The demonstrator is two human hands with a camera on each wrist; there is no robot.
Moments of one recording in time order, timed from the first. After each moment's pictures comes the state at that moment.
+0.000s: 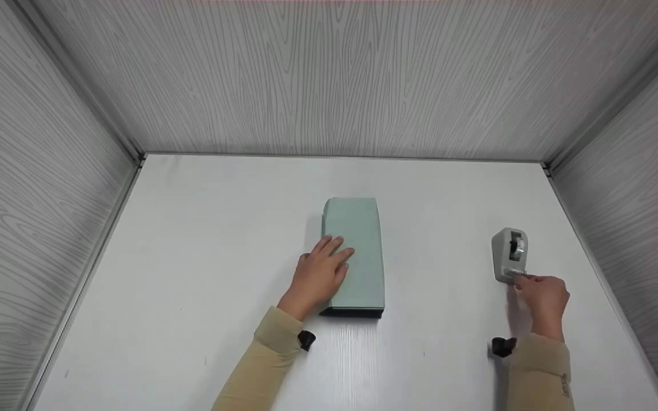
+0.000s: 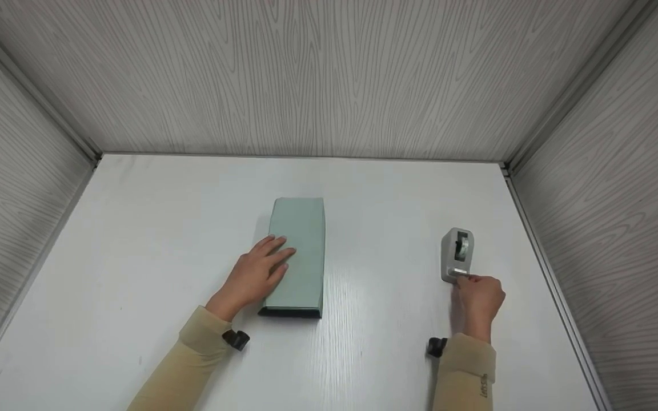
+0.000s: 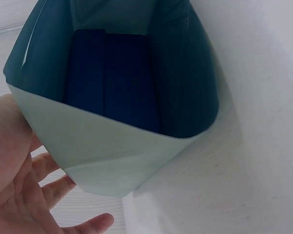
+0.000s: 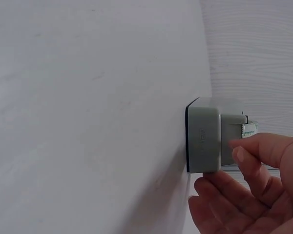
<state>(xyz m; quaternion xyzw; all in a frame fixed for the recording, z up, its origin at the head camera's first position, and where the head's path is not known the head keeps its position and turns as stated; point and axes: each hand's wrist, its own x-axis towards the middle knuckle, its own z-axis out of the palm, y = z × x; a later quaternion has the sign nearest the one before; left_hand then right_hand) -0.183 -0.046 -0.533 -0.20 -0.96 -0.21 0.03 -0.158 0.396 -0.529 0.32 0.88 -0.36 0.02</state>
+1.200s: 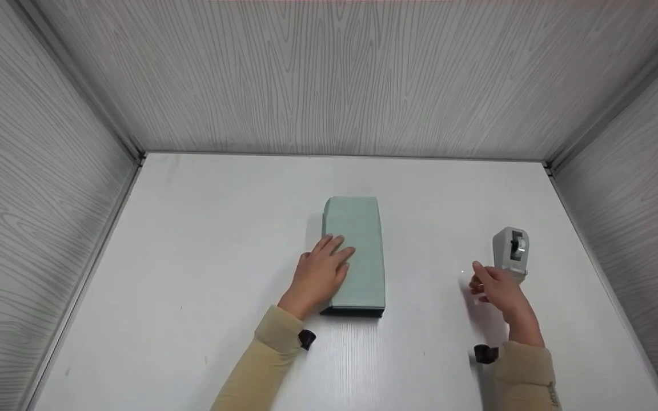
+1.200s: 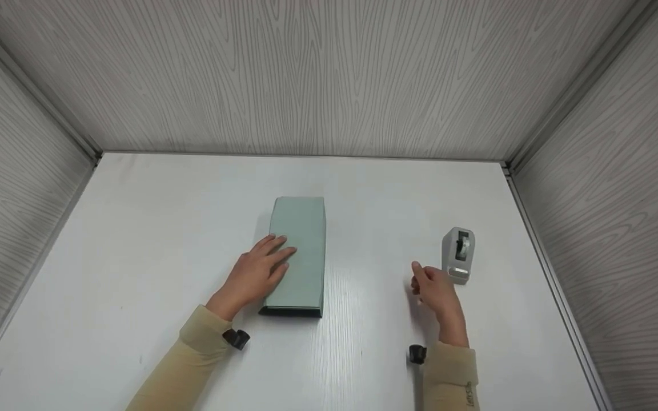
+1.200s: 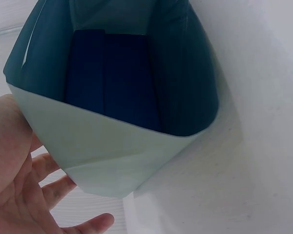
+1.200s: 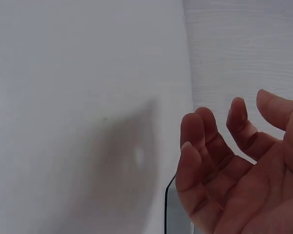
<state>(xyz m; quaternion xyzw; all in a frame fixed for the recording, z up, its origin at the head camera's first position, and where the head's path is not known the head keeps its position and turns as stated) -0.183 -0.045 -0.533 -0.20 -0.96 -0.21 0.03 -0.162 0.334 -0.526 0.12 0.85 -0.48 0.16</state>
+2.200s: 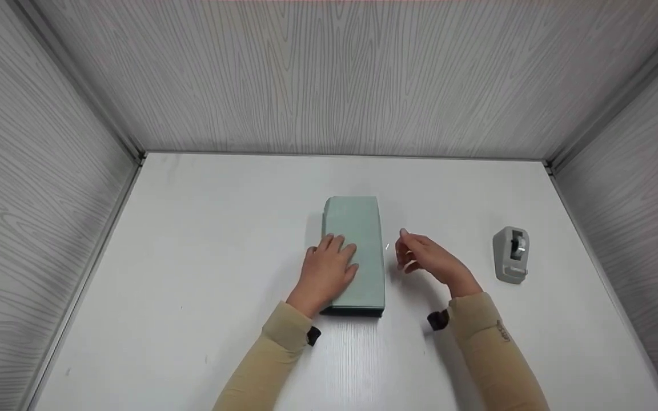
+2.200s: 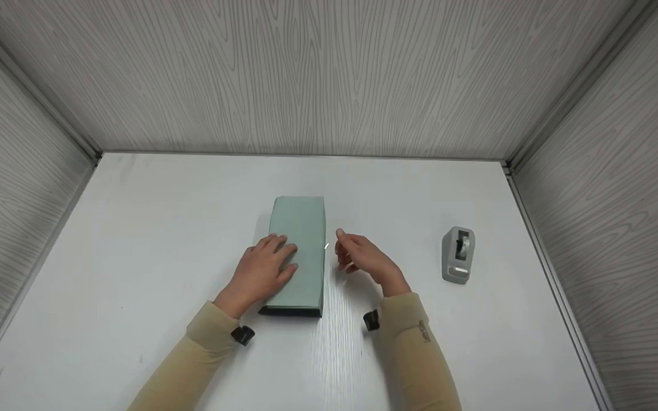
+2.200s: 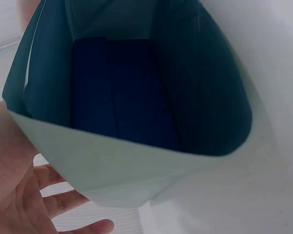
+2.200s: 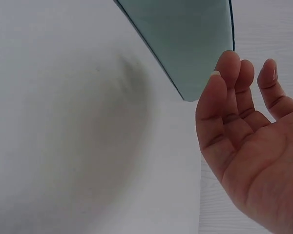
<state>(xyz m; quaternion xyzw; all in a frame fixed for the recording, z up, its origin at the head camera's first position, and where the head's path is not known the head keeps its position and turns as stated) -0.184 -0.032 -0.525 -0.21 -0.97 -0.12 0.06 -0.229 0.225 -0.516 -0.09 0.78 -0.56 0.26</state>
